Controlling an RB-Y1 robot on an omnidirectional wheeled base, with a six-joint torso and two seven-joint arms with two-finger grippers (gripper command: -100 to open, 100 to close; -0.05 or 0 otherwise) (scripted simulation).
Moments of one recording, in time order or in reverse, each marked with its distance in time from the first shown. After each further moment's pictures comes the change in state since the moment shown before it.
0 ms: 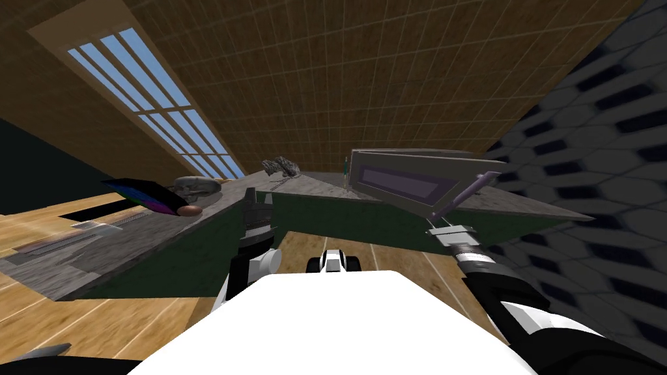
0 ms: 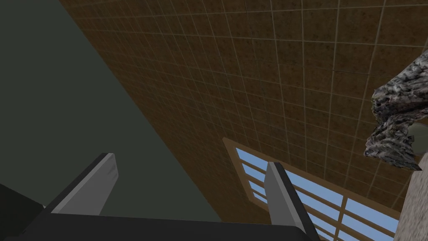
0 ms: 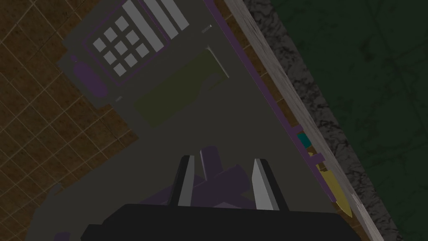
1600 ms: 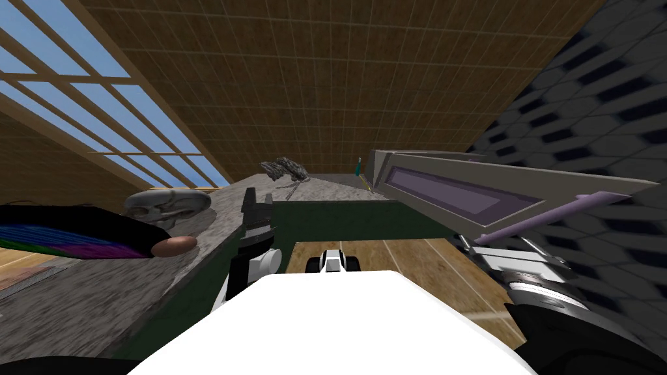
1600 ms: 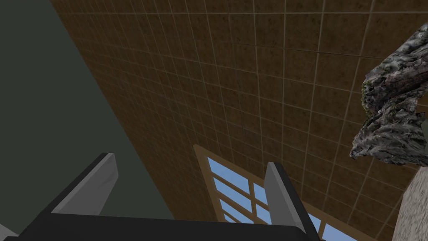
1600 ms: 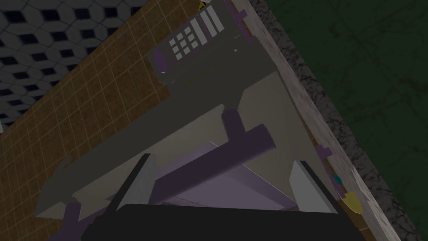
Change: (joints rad) left arm 0.000 0.001 0.001 0.000 0.000 0.000 0.000; right arm 0.136 0.114 -0.111 -0.047 -0.036 0.190 -0.016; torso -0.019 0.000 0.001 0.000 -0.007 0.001
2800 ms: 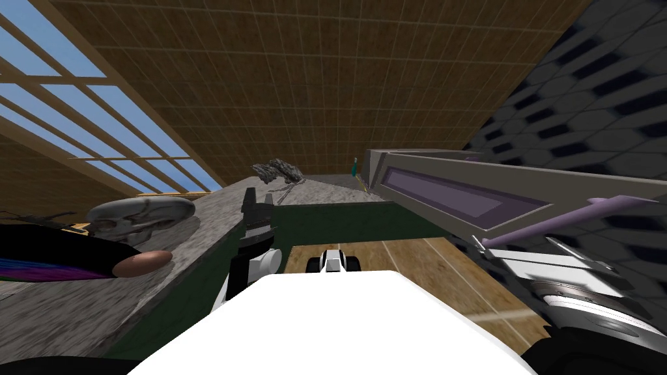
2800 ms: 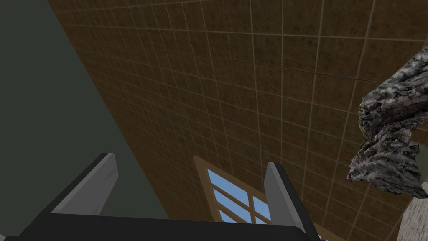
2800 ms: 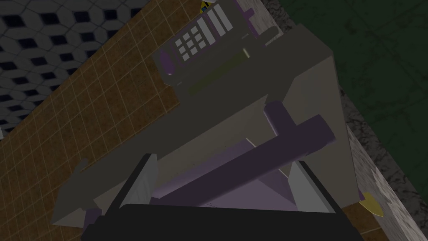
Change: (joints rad) left arm 0.000 0.000 0.000 0.000 0.000 0.000 0.000; right arm 0.162 -0.021 -0.059 -0.137 -0.076 0.017 -0.062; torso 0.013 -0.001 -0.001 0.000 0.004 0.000
